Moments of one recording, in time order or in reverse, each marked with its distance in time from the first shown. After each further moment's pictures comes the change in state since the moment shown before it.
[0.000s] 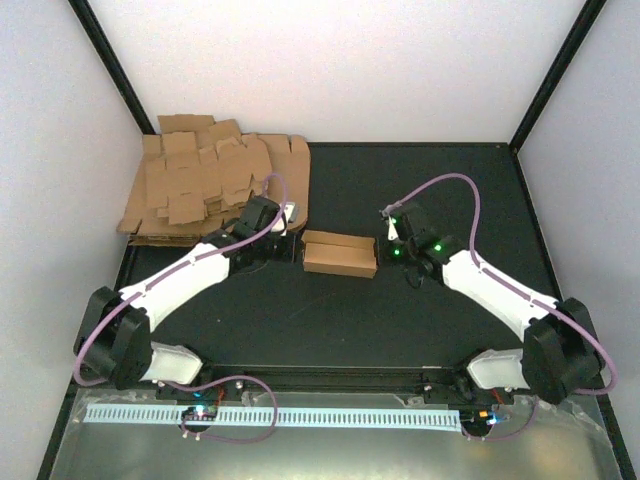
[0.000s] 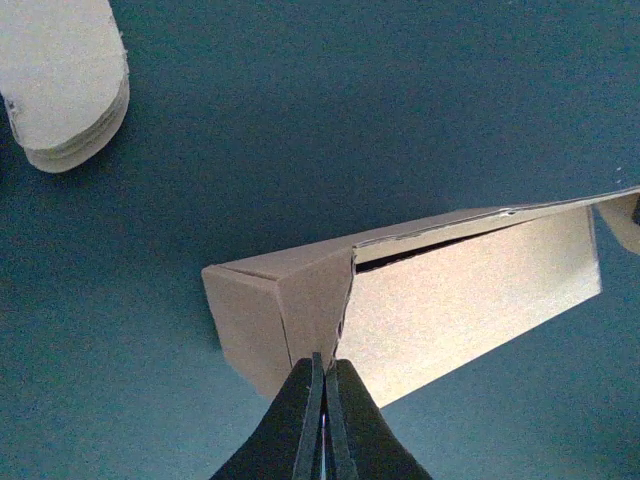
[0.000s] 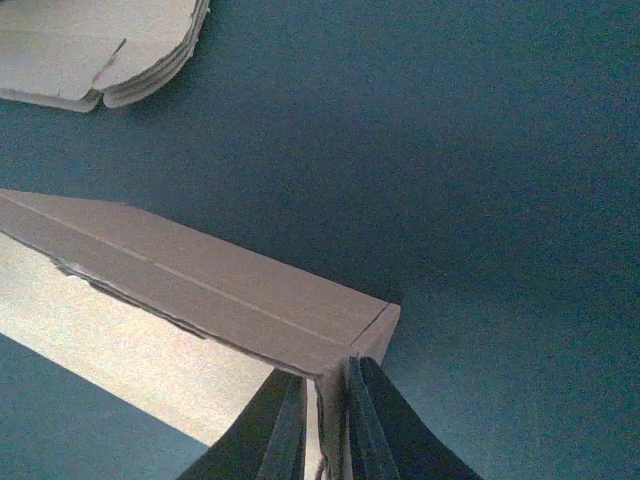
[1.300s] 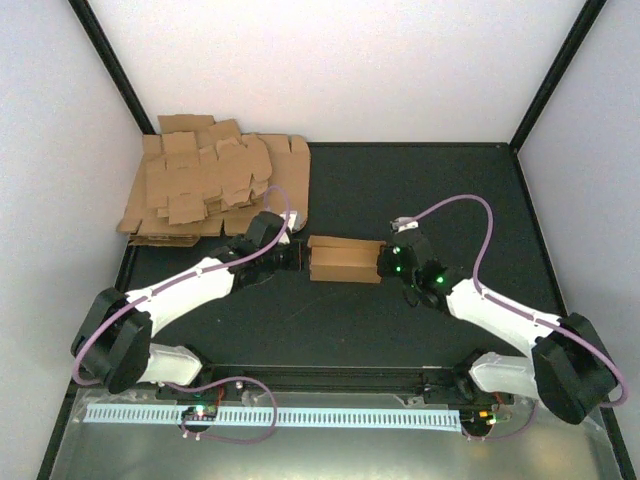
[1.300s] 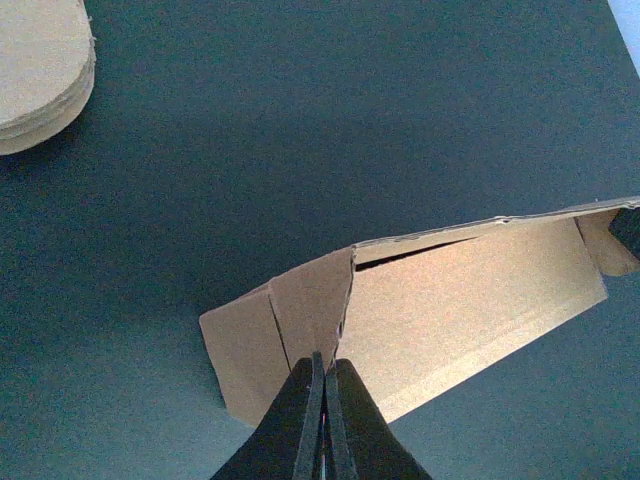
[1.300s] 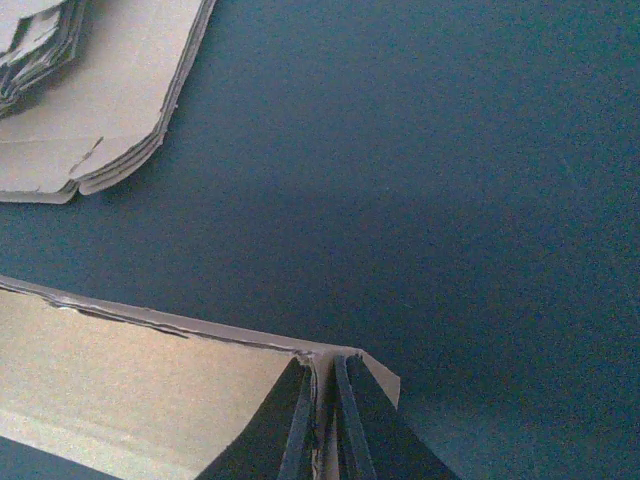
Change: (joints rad) left arm -0.077 -0.037 -0.154 0.240 -0.068 -0.134; right arm 0.074 -0.133 -0.292 0.362 0.214 0.138
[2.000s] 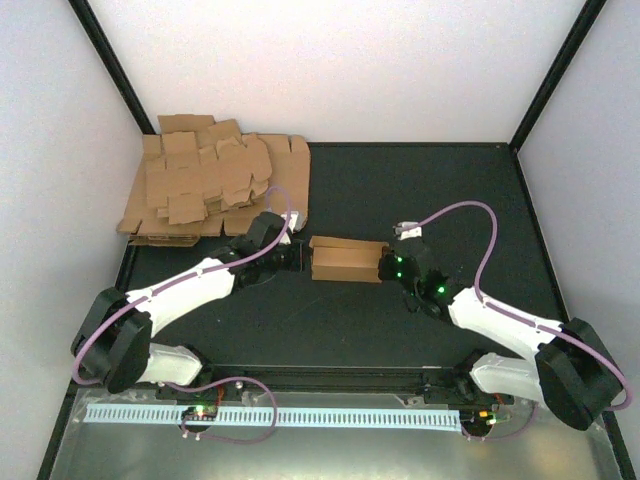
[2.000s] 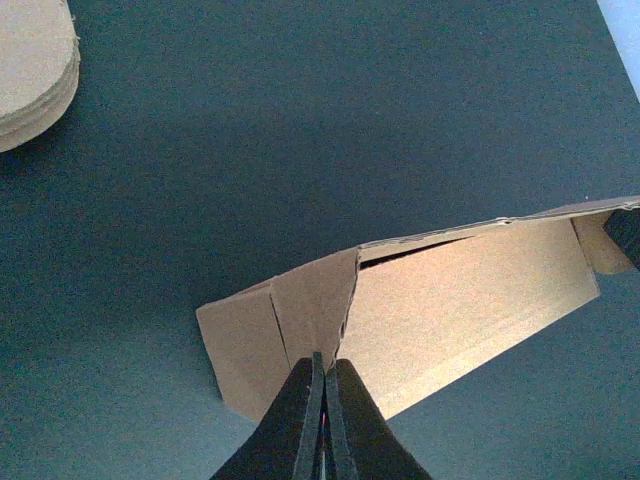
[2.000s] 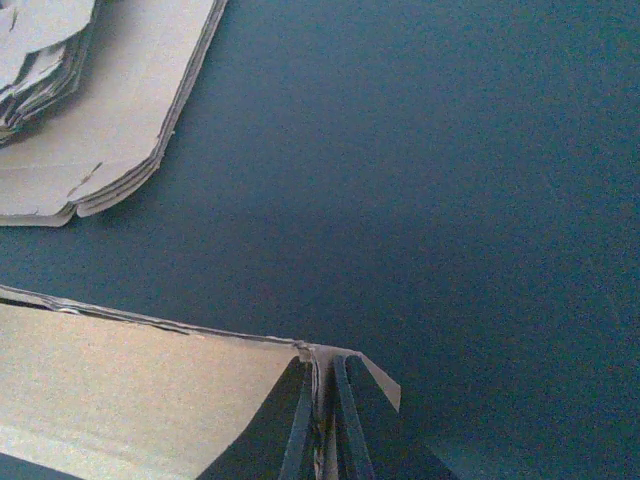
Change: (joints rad) left arm -0.010 0.000 -0.001 0.008 0.006 -0.005; right arm 0.034 -0.042 -0.080 0.101 0.084 0.011
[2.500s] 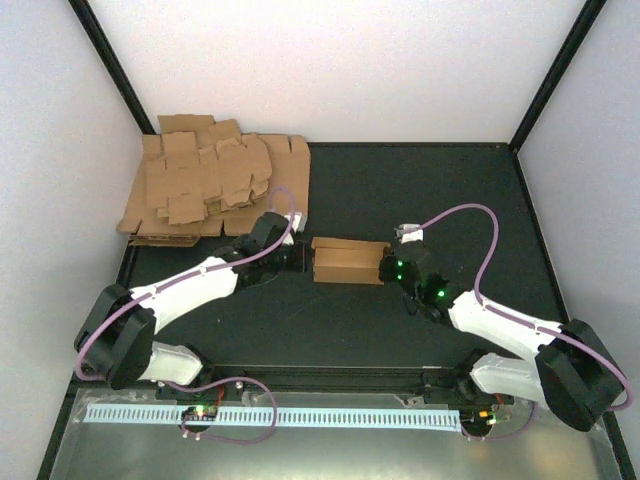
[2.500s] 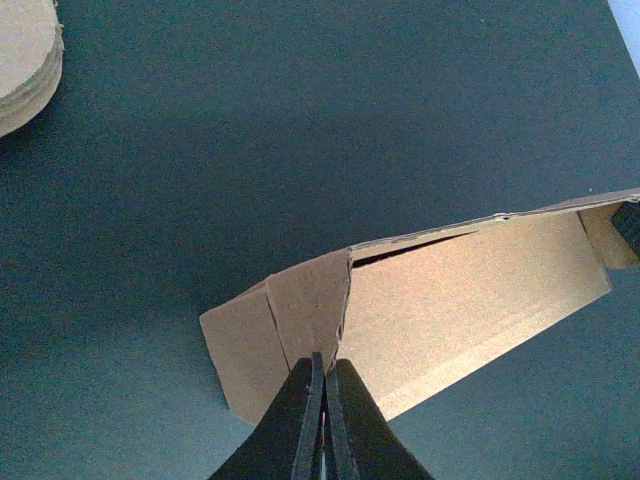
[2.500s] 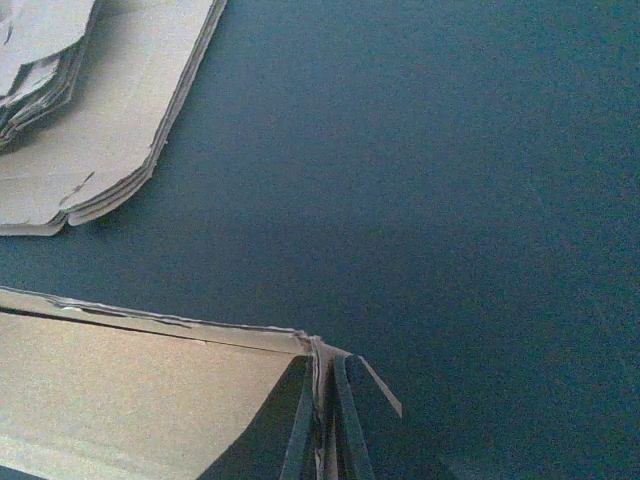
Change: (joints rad) left arm -0.014 0.023 0.010 0.002 -0.001 -0.001; right arm 0.013 -0.010 -0.039 0.056 0.039 0.000
